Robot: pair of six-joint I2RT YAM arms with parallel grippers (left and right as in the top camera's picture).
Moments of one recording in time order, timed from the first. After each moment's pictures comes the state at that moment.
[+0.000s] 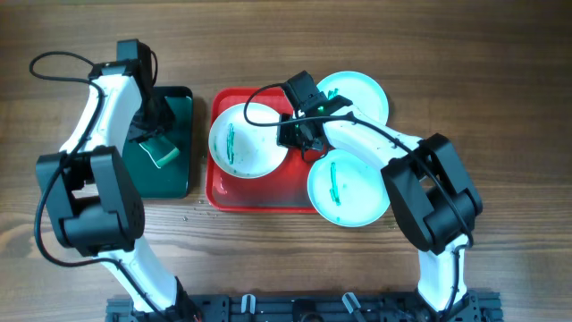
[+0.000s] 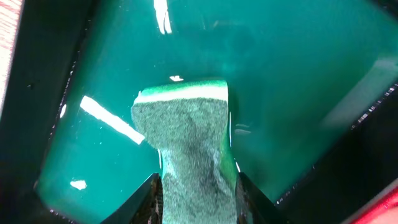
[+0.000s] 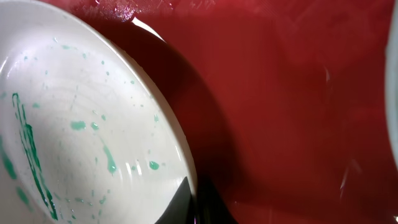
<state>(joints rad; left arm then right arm) 0.10 1.98 1.48 -1.00 -0.16 -0.41 0.58 2.09 1.40 -0.50 -0.20 0.69</state>
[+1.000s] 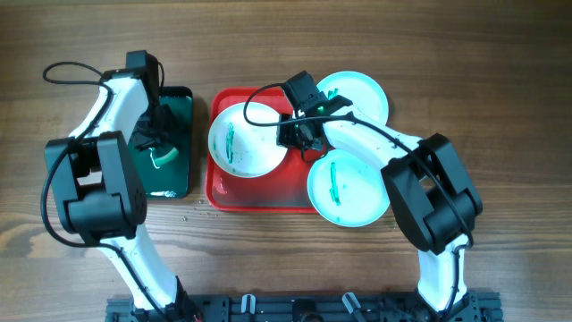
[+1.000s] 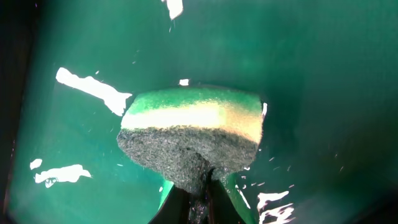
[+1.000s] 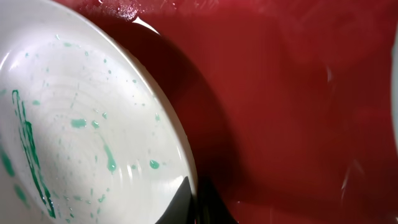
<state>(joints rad) 0.11 2.06 1.44 -0.96 -0.18 -0.41 0.58 2.09 1.40 -0.50 -0.21 0.69</state>
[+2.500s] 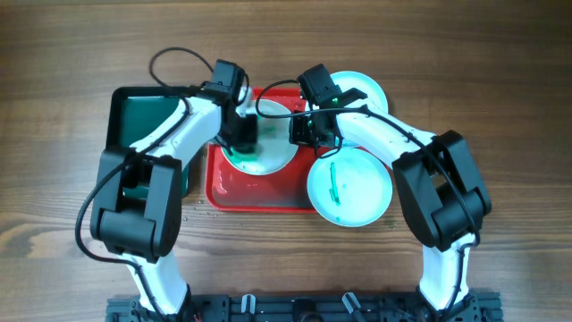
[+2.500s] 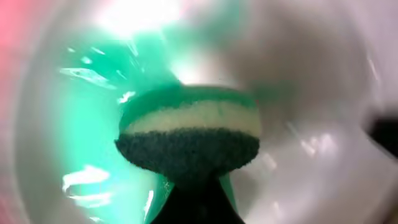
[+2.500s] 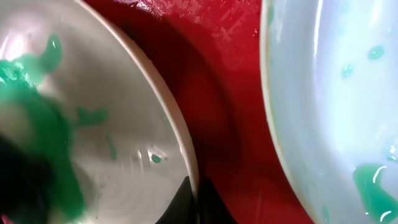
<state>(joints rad) -0.29 1.96 1.28 -0.74 0.21 -0.18 0.51 2.08 1.40 -0.56 -0.26 0.60</state>
